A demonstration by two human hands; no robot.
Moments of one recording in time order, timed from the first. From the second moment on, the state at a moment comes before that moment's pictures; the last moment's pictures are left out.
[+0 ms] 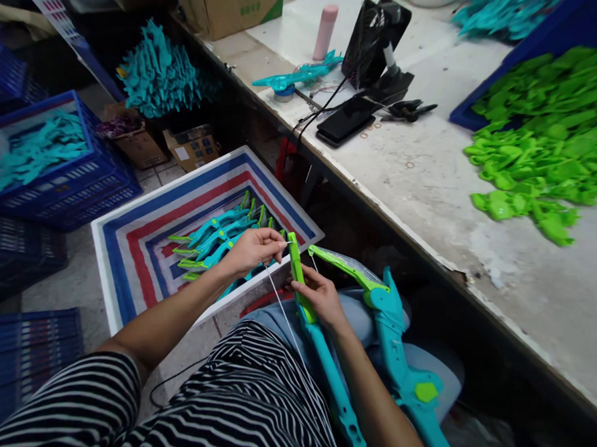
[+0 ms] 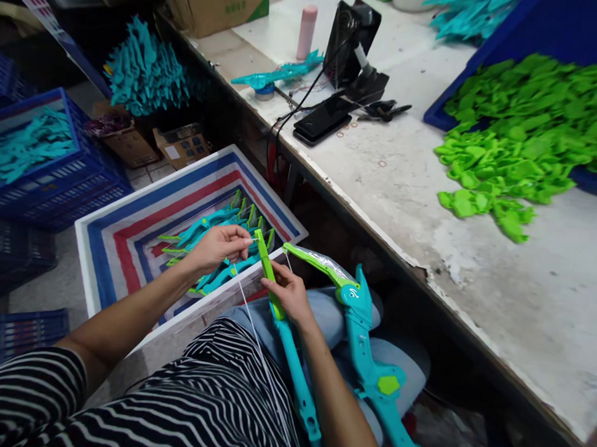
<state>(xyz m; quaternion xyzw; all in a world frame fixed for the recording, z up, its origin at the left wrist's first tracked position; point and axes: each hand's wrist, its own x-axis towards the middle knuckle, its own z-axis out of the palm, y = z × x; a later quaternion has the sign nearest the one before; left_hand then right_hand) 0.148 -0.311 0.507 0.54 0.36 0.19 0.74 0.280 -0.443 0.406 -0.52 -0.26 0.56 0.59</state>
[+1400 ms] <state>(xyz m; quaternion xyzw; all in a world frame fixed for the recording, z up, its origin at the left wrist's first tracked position) 0.178 -0.311 0.508 0.78 0.32 0.24 0.48 0.375 -0.390 0.487 -0.73 -0.39 -0.04 0.57</state>
